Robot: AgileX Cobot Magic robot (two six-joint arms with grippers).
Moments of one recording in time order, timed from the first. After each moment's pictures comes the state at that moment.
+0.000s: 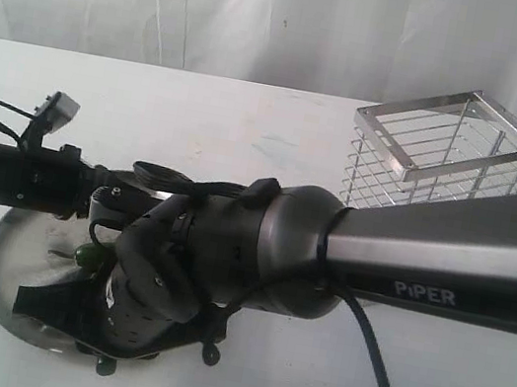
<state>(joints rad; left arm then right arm) 0.04 1.95 -0.83 -1.79 0.95 1.73 1.06 1.95 -1.24 -0.01 0.49 0.86</state>
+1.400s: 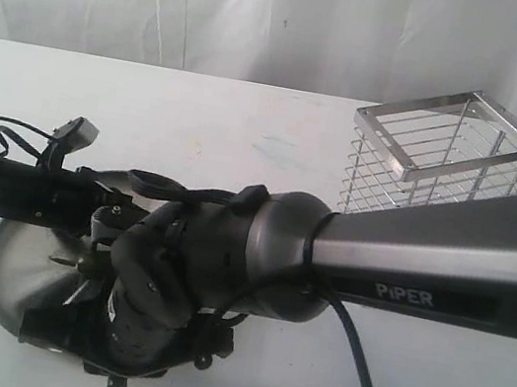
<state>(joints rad) 0.00 2.06 -0.86 -1.79 0.87 1.74 1.06 1.97 -1.25 0.01 0.58 0.84</state>
